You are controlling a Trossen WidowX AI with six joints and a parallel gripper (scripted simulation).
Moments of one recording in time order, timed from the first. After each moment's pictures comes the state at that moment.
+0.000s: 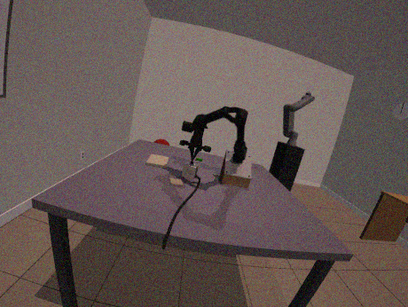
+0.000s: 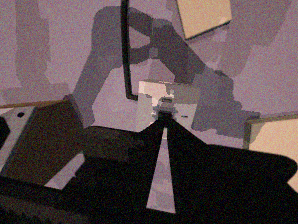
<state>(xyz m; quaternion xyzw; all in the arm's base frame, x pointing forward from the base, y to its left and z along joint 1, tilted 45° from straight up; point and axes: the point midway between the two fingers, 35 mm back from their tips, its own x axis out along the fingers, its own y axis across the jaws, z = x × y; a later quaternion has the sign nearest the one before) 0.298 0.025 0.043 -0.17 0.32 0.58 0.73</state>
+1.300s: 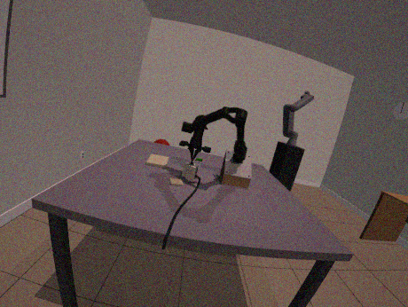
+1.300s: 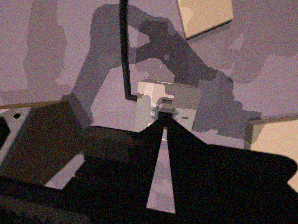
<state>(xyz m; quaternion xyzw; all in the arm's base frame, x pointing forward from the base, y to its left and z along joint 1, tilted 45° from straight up) 0.298 0.028 0.039 -0.17 0.32 0.58 0.73</state>
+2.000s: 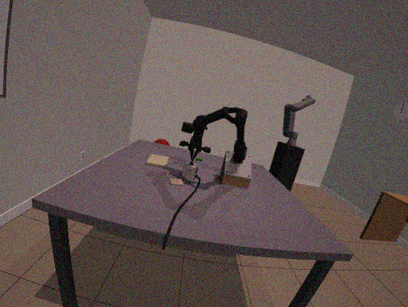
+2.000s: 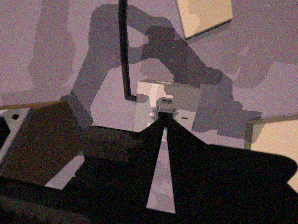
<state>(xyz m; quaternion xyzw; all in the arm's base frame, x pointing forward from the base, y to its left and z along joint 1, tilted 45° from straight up) 0.298 0.029 0.038 -0.17 0.32 0.58 0.73</state>
